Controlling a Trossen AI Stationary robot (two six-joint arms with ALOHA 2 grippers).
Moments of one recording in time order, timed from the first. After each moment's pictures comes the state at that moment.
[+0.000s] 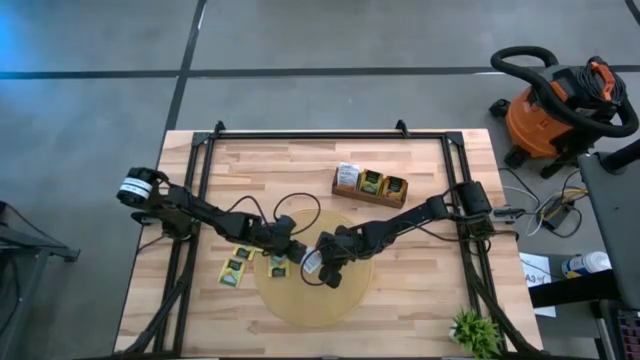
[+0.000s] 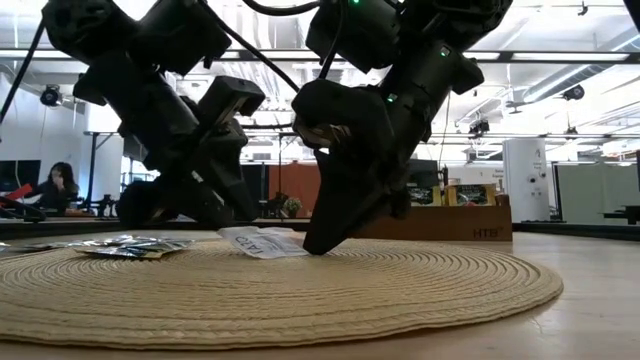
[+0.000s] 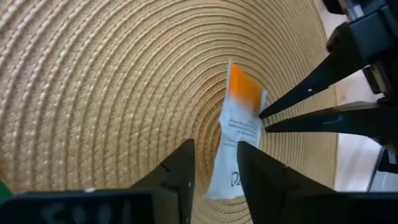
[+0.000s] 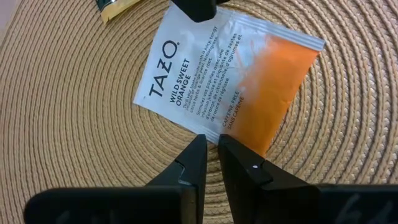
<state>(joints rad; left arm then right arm) -0.21 1.59 0.65 0.17 -0.08 -1.25 0.21 2.05 1.22 -0.16 0.02 0.65</state>
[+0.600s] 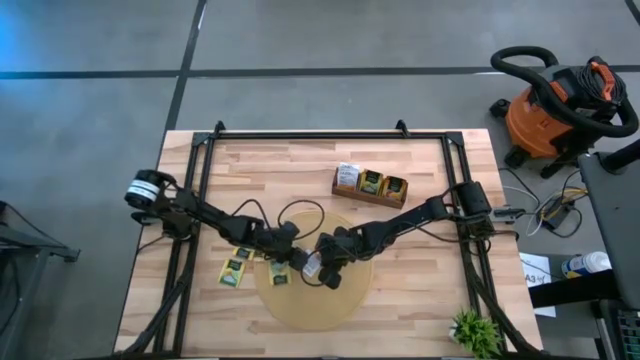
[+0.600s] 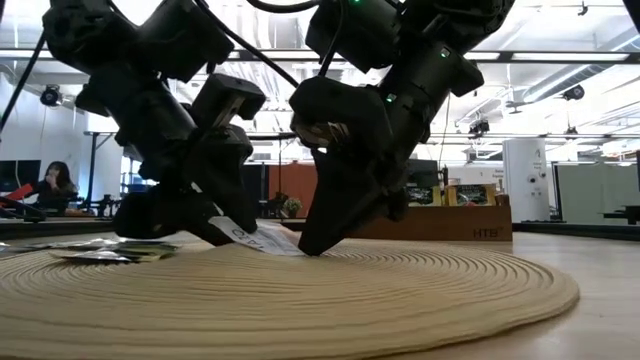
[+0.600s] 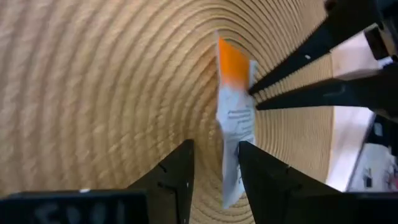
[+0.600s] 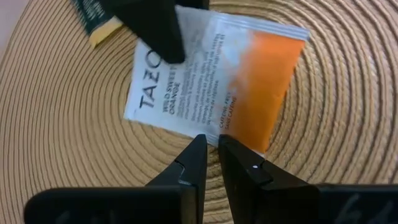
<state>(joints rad) -0.23 1.66 0.65 0.26 0.02 -1.26 0.21 2.06 1.22 -0.13 0.01 0.65</state>
